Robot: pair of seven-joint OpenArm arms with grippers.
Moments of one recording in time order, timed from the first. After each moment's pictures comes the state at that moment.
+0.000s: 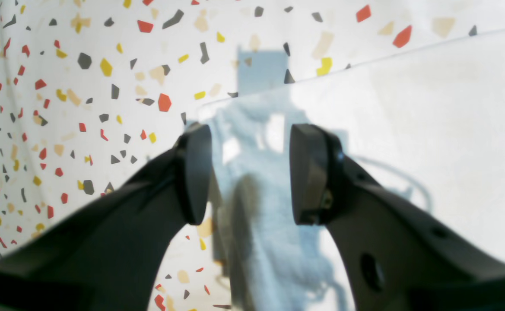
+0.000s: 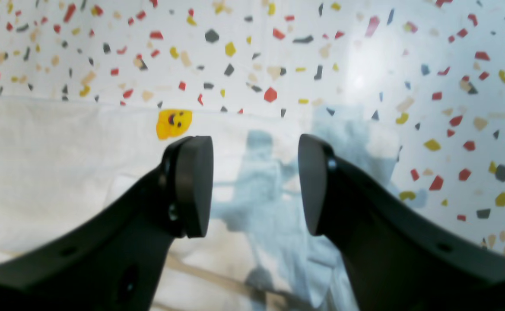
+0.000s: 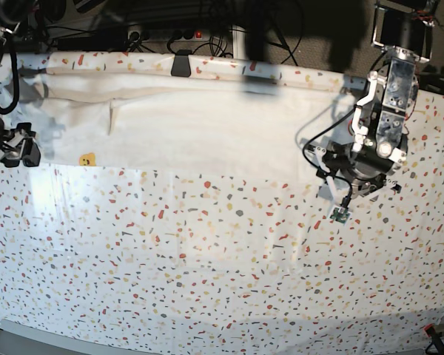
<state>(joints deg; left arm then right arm) -5.5 -14.0 12.2 96.5 -1.3 -8.1 60.7 -6.7 27.6 39.0 95.8 38.4 34.2 -60.2</state>
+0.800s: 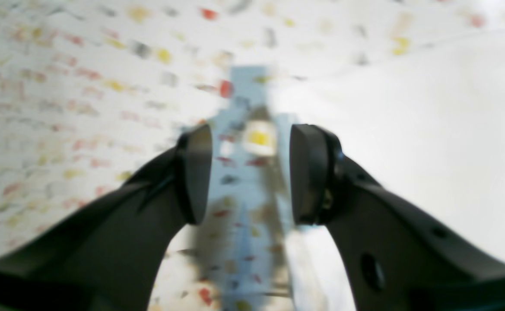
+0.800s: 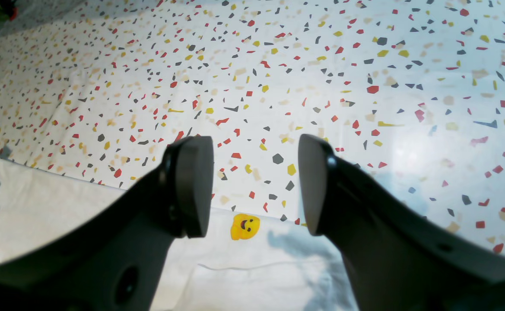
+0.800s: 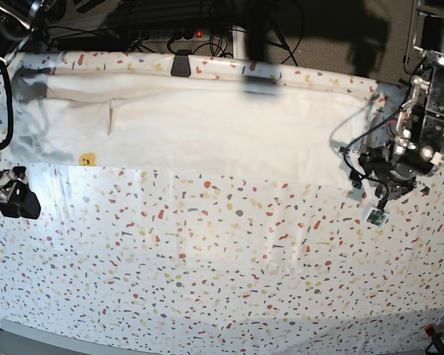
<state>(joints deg) -5.5 -28.6 12.2 96.5 -20.8 -8.1 56.1 3.6 27.6 39.1 95.8 52.0 34.2 -63.6</state>
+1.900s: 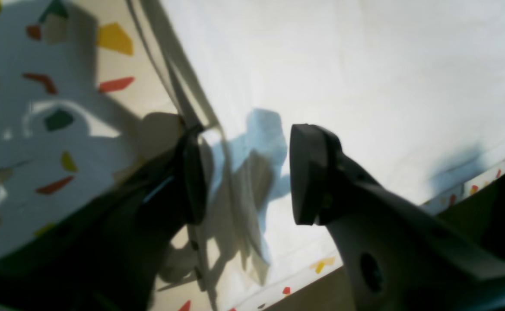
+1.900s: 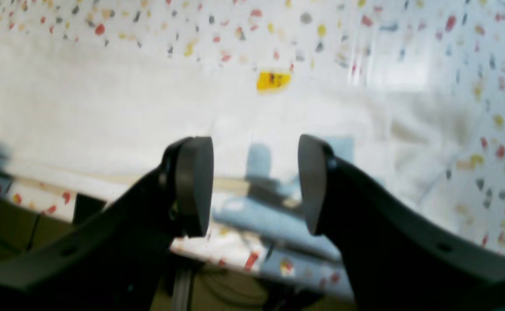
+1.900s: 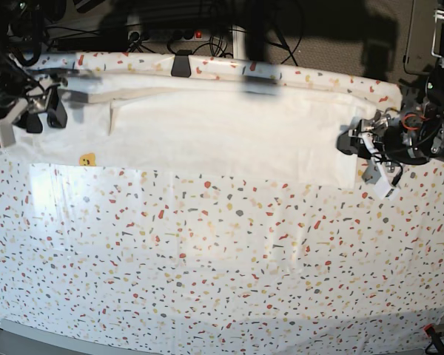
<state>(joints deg) -4.9 -31.1 8.1 78.3 -54.0 -22.9 59.5 -23.7 15.8 45.5 122.2 45.5 34.2 -67.0</state>
